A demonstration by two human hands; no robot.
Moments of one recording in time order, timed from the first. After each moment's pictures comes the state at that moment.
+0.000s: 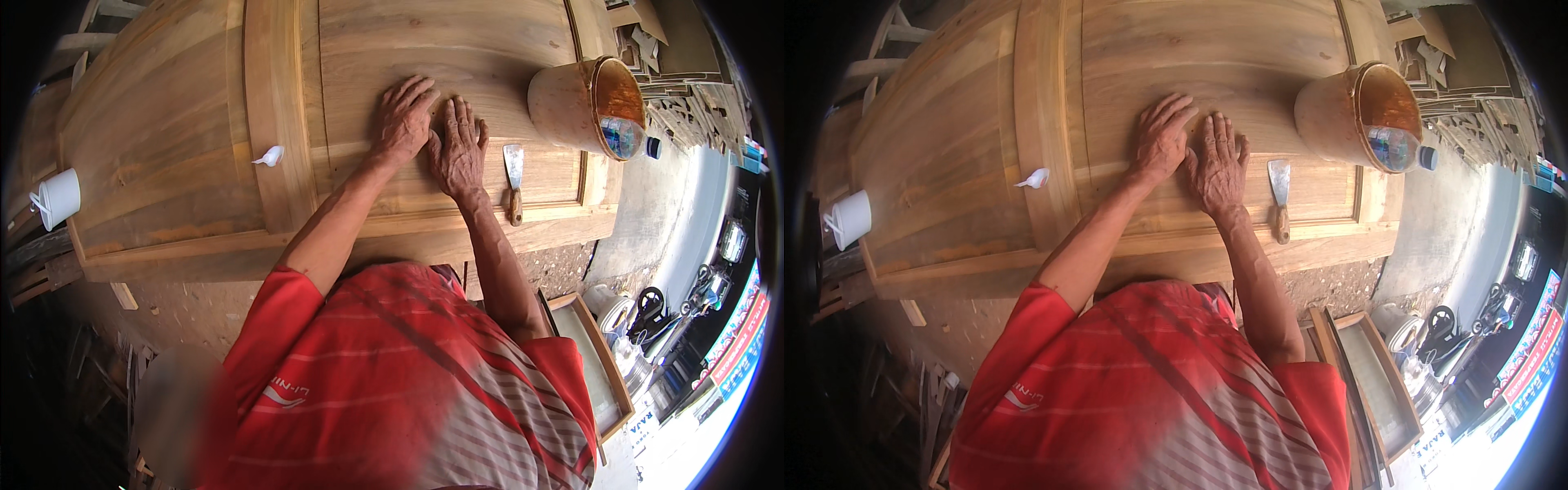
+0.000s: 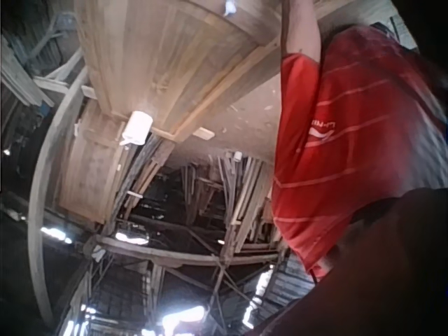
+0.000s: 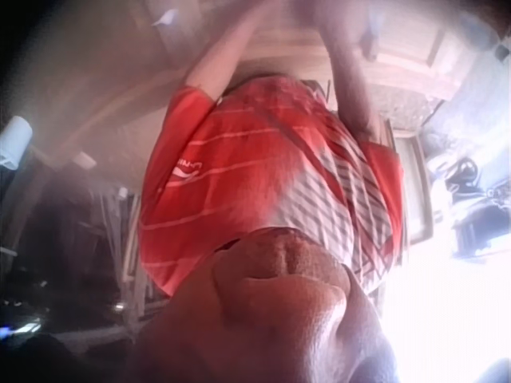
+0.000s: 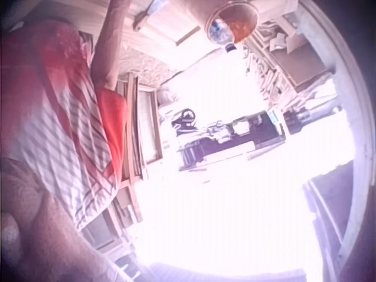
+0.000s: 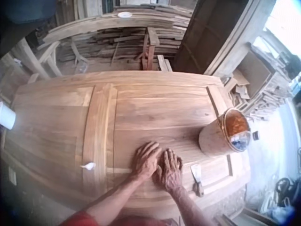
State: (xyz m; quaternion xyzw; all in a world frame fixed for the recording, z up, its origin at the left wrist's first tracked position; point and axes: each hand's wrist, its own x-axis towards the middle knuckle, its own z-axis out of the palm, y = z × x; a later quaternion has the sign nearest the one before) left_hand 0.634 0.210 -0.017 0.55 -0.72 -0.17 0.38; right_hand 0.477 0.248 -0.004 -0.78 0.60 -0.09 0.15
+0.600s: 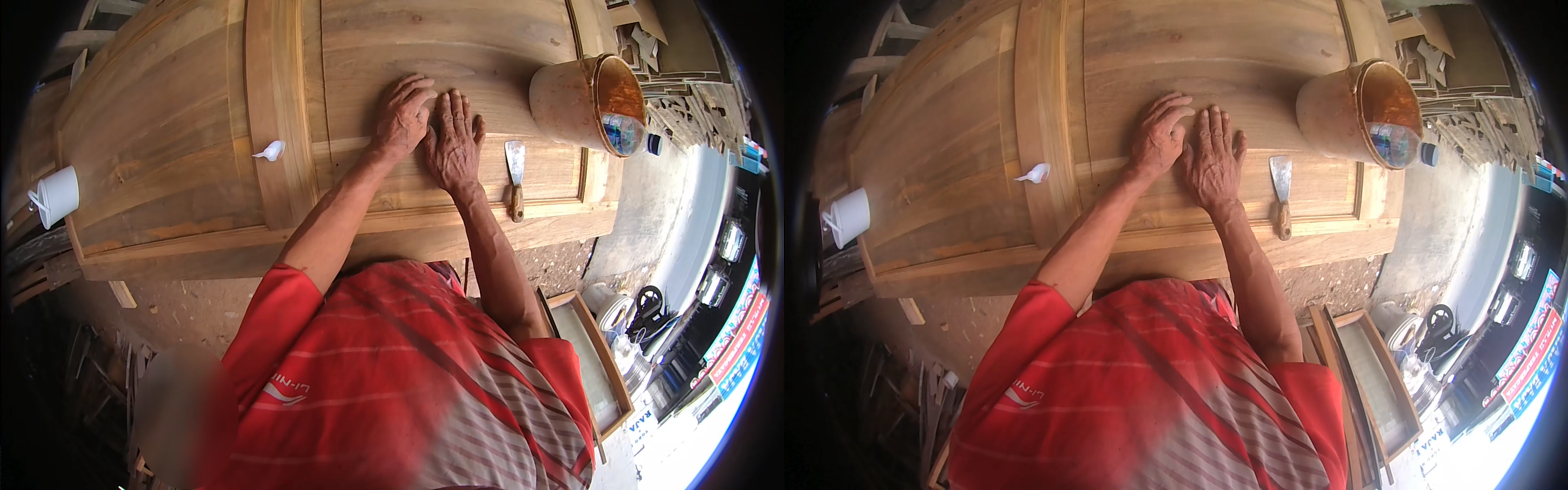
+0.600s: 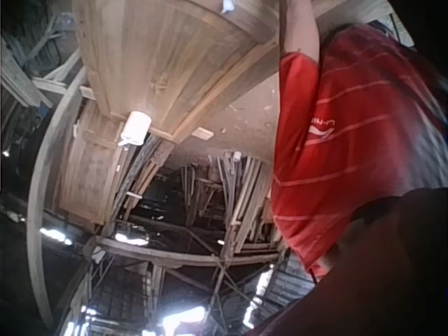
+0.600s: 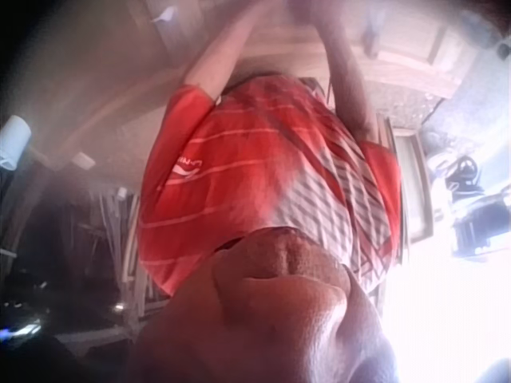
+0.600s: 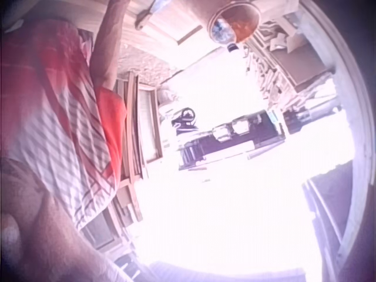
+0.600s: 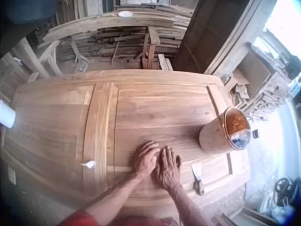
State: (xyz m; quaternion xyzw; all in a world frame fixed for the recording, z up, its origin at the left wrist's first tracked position) left_hand 0.641 0.206 -0.027 0.53 -0.70 -0.21 0.43; right_hand 0.491 0.249 -0.006 -0.77 0.62 -0.10 0.11
